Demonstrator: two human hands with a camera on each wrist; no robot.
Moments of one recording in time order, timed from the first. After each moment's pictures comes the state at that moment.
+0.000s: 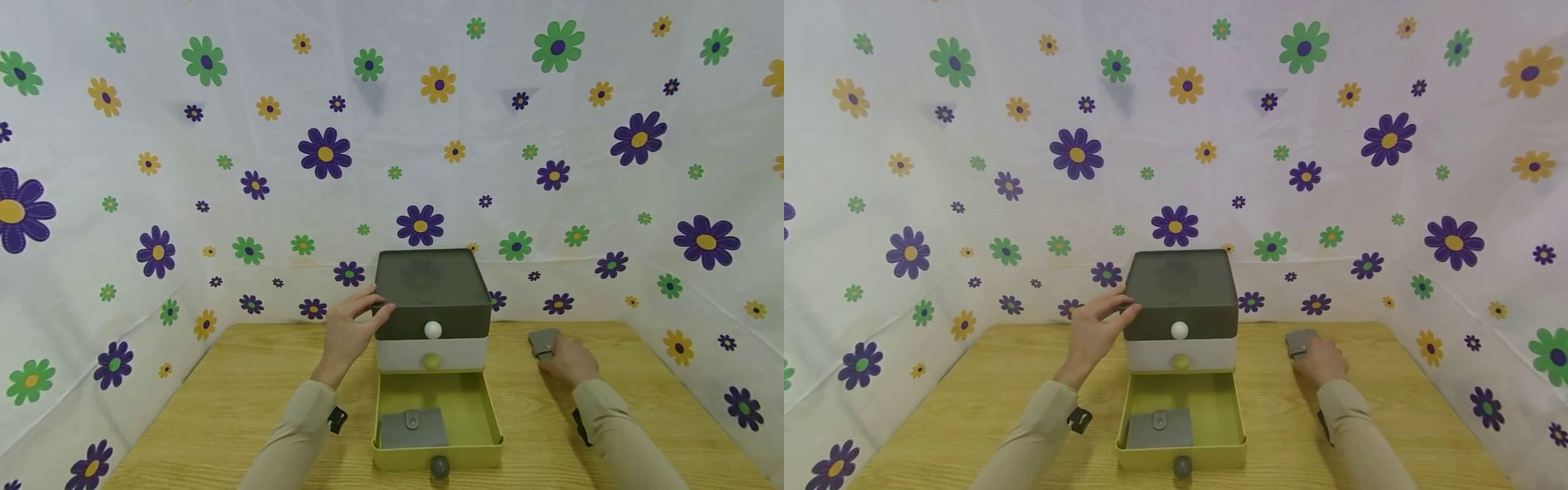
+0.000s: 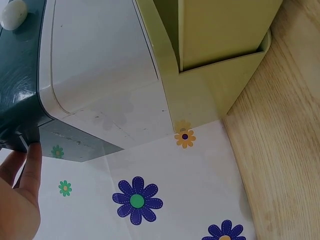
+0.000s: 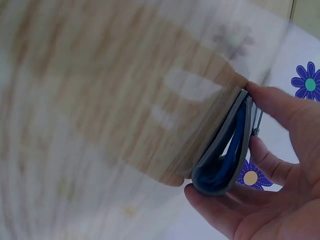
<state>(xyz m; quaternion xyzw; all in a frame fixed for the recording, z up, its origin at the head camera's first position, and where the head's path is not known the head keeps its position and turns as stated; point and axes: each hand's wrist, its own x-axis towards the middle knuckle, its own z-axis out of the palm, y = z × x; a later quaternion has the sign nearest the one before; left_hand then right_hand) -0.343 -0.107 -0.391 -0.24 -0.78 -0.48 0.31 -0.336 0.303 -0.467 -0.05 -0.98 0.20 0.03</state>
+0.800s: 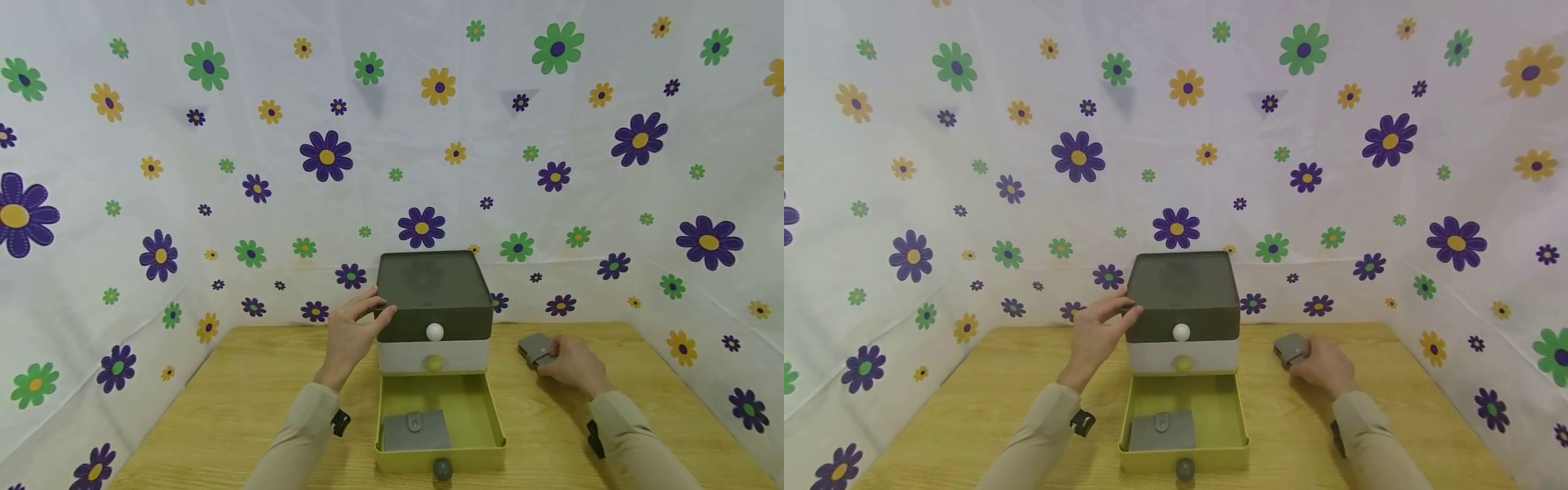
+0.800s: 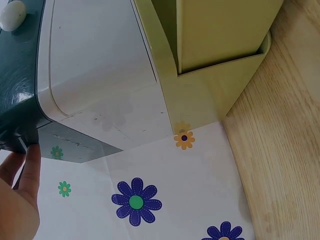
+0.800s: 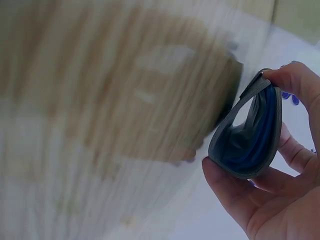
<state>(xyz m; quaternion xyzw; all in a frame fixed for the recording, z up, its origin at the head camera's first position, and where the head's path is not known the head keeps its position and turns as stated) -0.345 -0.107 -0.391 -0.24 -0.78 -0.48 0.32 -0.332 0.304 -0.467 -0.01 -0.97 0.24 0.06</state>
